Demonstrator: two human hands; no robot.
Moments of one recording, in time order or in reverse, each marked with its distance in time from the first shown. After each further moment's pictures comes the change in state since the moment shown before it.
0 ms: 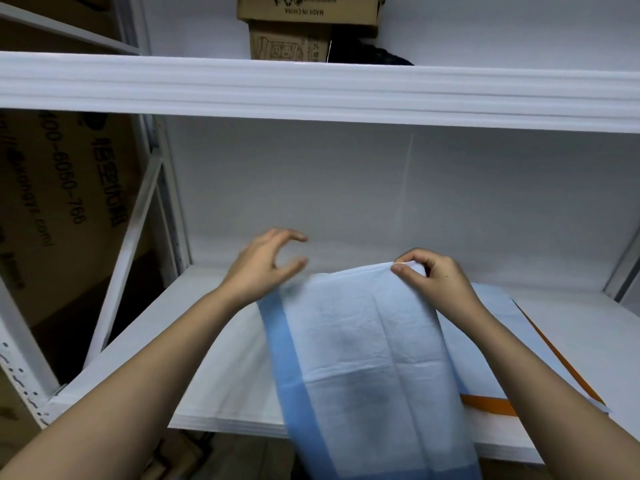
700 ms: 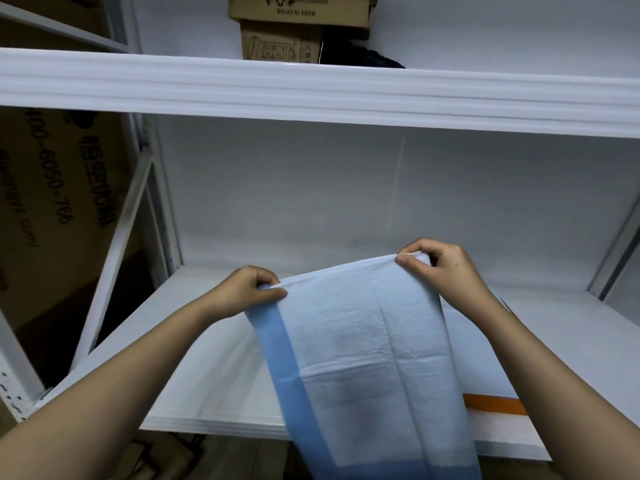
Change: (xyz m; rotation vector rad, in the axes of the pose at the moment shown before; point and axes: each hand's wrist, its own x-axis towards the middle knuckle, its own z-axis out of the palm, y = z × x) left_hand -0.017 -0.022 0.006 -0.243 -0.320 -0.221; right_hand 0.001 -0.015 -0.025 0.077 0.005 -0.001
